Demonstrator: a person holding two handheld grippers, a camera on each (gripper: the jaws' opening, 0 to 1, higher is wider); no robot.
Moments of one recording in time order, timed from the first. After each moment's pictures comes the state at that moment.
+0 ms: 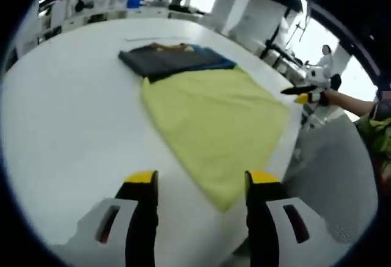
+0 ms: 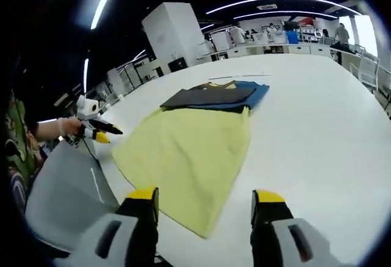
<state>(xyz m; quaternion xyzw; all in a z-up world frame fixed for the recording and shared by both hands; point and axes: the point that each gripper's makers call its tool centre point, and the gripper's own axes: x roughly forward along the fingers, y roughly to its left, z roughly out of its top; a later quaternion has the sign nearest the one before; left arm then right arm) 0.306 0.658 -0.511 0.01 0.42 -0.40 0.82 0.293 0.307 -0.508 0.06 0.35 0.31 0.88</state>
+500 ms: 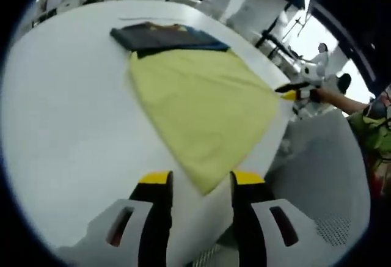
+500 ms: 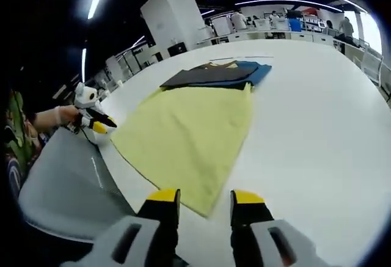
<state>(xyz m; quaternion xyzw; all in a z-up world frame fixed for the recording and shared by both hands) 0.276 0.648 -0.521 -0.01 0.47 -0.41 0.78 0.275 0.302 -0.530 0.05 0.39 0.31 0.87</state>
